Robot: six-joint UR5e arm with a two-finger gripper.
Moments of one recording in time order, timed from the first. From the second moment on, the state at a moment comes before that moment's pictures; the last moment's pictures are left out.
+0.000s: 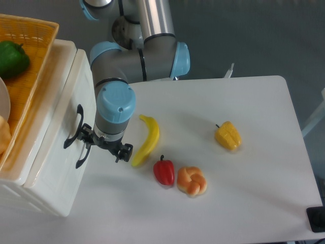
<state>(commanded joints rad) 2.22 -1.94 -1.58 -1.25 1.32 0.58</state>
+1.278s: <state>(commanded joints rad) 2.44 -1.93 -1.49 -1.25 1.35 0.71</state>
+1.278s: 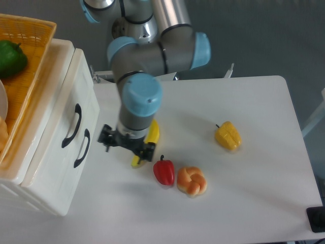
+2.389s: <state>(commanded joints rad) 2.88 -1.94 -1.47 -1.23 1.61 1.49</state>
